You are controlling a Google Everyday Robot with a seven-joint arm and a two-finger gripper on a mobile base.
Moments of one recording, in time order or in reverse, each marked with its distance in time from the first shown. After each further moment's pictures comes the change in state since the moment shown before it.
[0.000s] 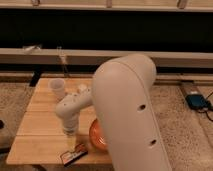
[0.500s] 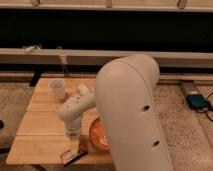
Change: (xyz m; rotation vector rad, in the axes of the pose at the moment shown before) arm 0.010 0.016 0.005 -0.031 0.019 0.024
